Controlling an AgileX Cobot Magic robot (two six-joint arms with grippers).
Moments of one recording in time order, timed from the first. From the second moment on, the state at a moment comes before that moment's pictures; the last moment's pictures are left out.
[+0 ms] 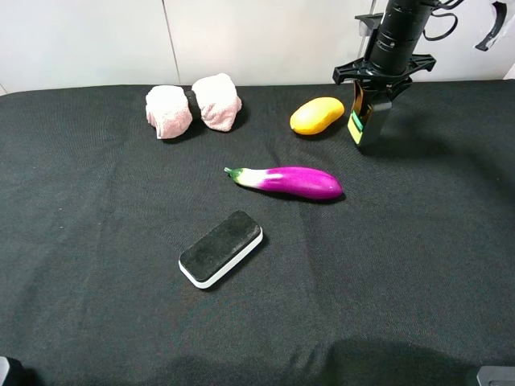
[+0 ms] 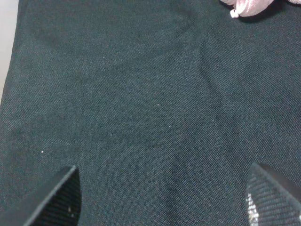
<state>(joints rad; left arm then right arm) -0.04 0.00 -0.48 0.10 1.07 -0.02 0.25 2.23 -1.85 0.02 1.21 -0.07</state>
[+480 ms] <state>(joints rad) -0.04 0.00 -0.48 0.10 1.07 -0.02 0.25 2.26 -1.85 0.02 1.21 -0.07</state>
